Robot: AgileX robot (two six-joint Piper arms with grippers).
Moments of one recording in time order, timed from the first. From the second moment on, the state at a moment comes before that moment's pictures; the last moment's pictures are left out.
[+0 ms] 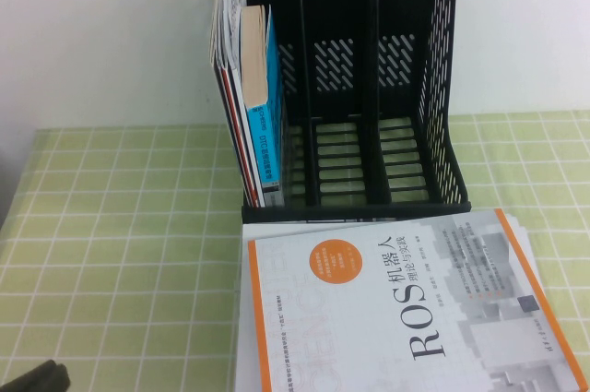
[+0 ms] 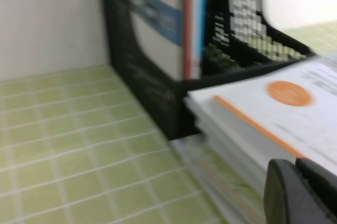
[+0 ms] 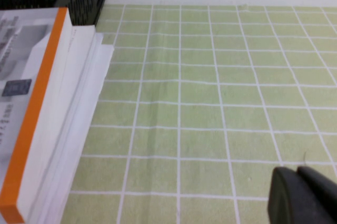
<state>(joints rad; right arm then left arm) -0.02 -0.01 0.03 0.07 0.42 -0.10 -0.18 0.12 -0.24 -0.65 0.56 0.50</state>
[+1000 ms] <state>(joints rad) -0.02 -0.01 0.03 0.07 0.42 -0.10 -0.18 -0.01 0.02 0.00 0.39 -0.07</state>
